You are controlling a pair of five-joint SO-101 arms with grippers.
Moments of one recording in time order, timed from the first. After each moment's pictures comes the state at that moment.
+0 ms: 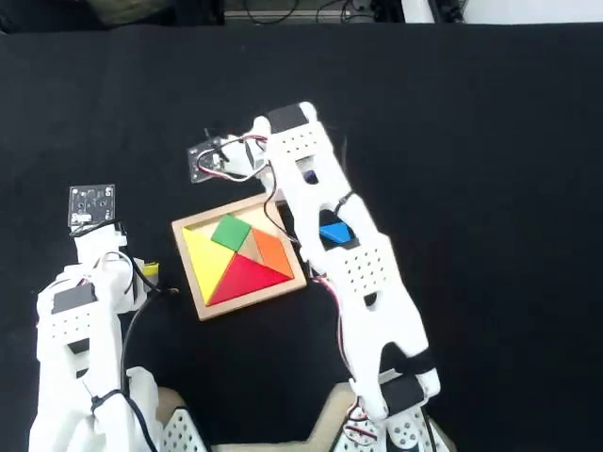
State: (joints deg) left arm -23.7 -44.5 74.8 39.3 -14.6; right arm -23.6 58.0 -55.8 88.0 78.2
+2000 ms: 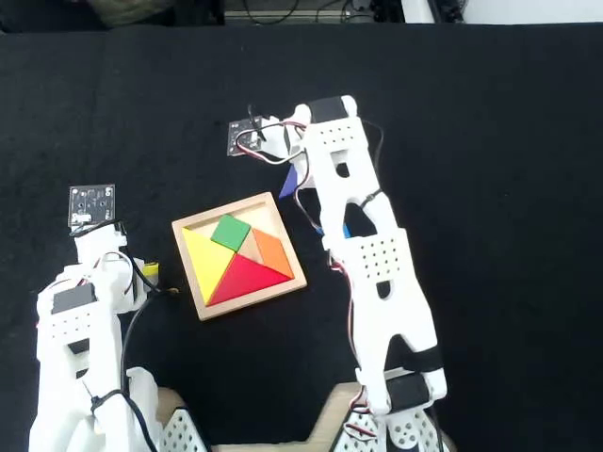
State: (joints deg) left arm -23.7 -44.5 74.8 39.3 -14.6; right arm -15.4 66.2 -66.2 90.4 75.3
